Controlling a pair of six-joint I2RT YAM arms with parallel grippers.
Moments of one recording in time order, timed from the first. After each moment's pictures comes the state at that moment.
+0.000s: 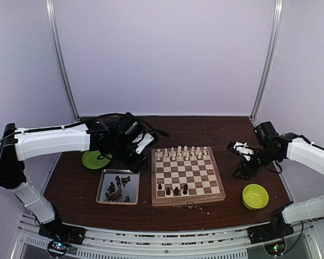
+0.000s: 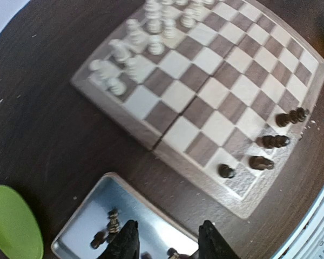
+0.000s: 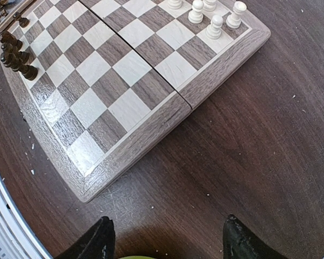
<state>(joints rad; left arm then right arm) -0.94 1.63 1.29 -0.69 -0.05 -0.07 0.26 1.17 0.79 -0.74 -0.32 -0.55</state>
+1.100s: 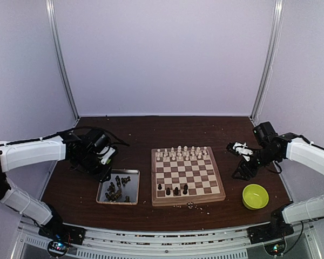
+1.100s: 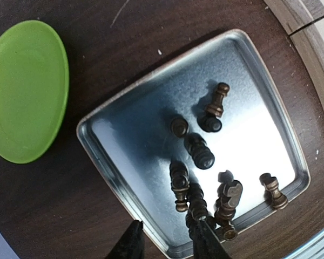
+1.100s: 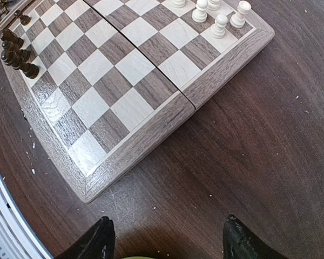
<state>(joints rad) -0.67 1.37 0.91 -0.79 -0.09 -0.15 0.27 1.17 0.79 -0.74 -0.32 -0.55</state>
